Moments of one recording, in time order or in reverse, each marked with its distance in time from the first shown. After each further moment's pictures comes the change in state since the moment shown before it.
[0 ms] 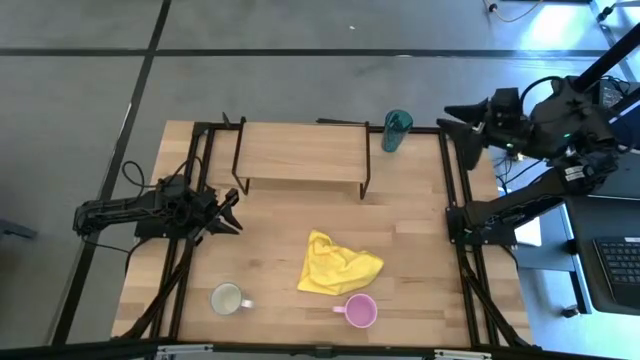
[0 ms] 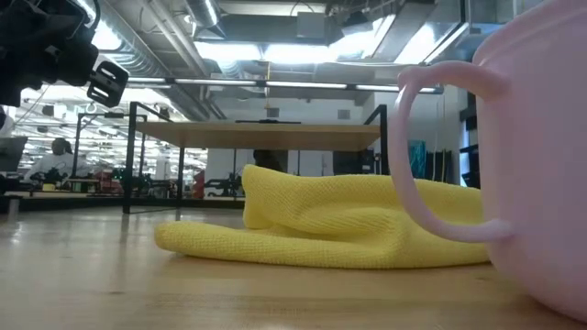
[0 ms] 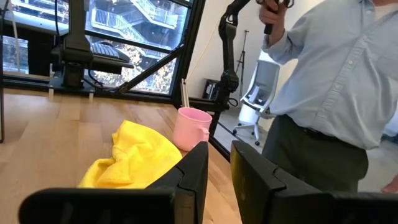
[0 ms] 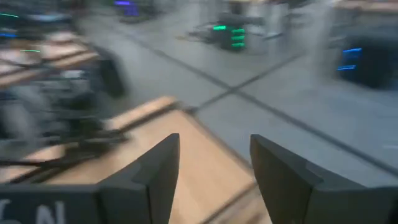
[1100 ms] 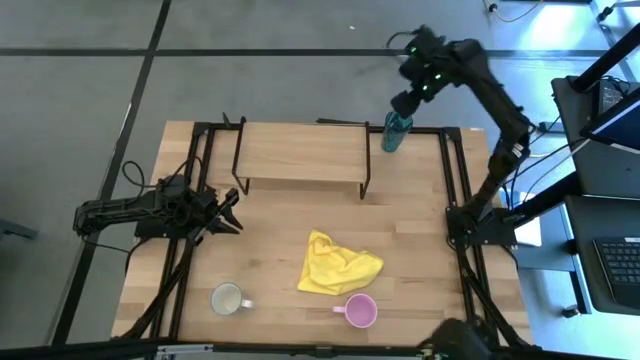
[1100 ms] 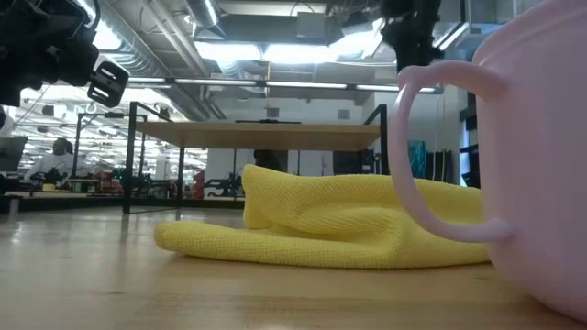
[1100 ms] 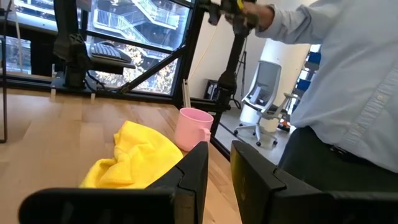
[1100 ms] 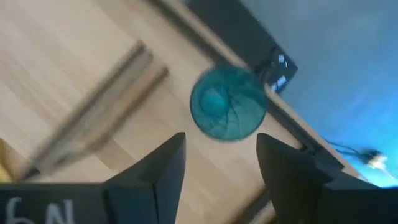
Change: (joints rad) left arm 0.000 0.000 0.000 0.000 -0.010 0.000; right arm -0.975 0.672 0.233 -0.443 -0.688 -0.403
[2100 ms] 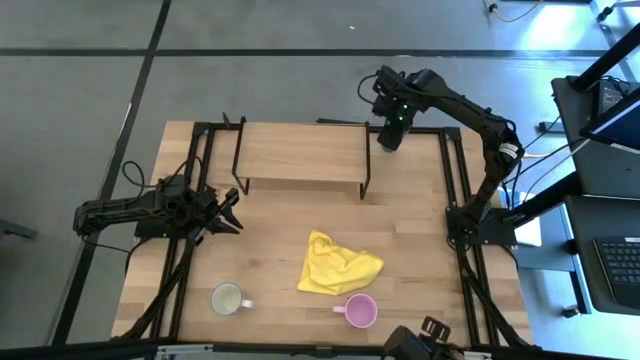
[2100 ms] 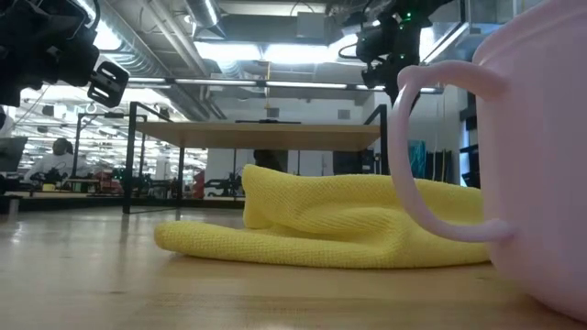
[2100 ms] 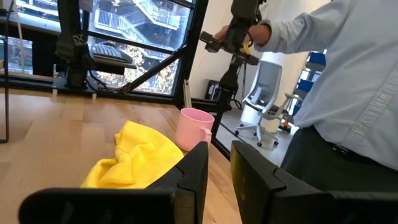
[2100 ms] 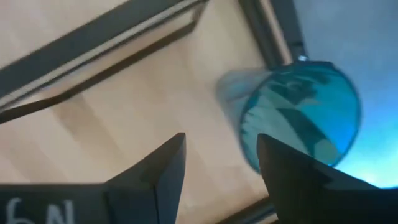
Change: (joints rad) left arm 0.000 0.000 0.000 0.000 -0.002 0.000; right arm 0.123 0.015 -0.358 0.221 0.073 -0.206
